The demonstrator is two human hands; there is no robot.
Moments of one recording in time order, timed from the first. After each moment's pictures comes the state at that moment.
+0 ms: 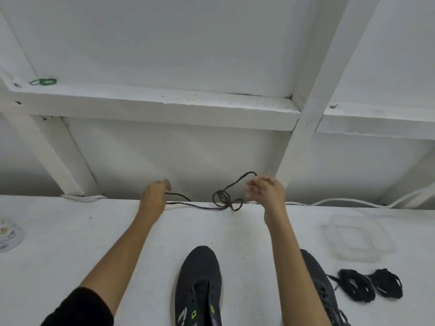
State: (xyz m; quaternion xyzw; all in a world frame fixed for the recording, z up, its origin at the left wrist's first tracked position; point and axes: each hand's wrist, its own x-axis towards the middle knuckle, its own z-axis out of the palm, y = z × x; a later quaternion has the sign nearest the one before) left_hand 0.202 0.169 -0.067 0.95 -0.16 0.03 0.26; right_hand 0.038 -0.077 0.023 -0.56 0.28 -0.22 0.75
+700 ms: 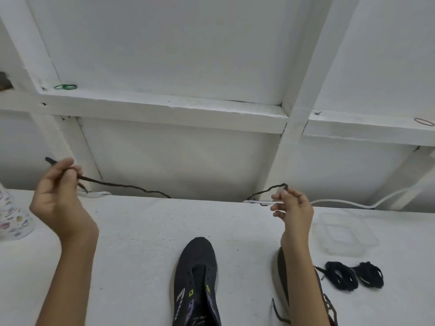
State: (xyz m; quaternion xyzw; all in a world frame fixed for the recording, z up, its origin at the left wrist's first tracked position) left_hand 0.085 0.269 0.054 0.50 -0.01 0.34 0.80; right_hand -0.057 -0.064 0.048 -0.53 0.29 -0.37 0.71
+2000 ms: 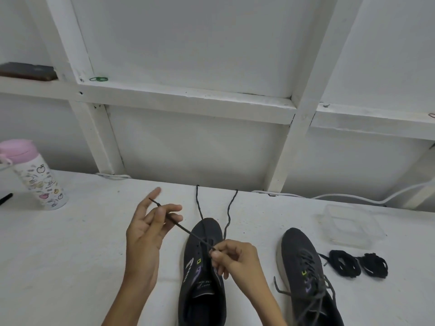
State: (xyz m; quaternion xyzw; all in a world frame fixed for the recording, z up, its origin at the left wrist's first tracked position) left_hand -0.077 0.215 0.039 0.55 -0.07 0.05 0.83; right_hand -0.134 0.043 -0.017 -0.75 0.10 -0.02 0.65
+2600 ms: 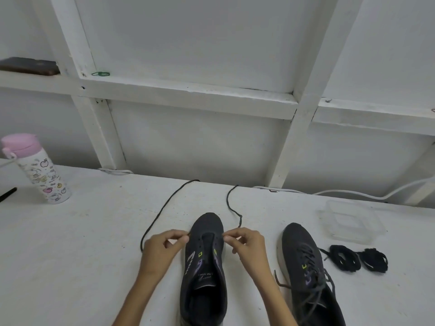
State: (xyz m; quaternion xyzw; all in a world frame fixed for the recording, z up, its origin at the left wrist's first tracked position) left_hand -0.054 0.229 -0.056 0.83 -0.06 -0.03 0.55; right_hand -0.115 0.021 -0.041 -0.80 0.16 -0.10 0.57
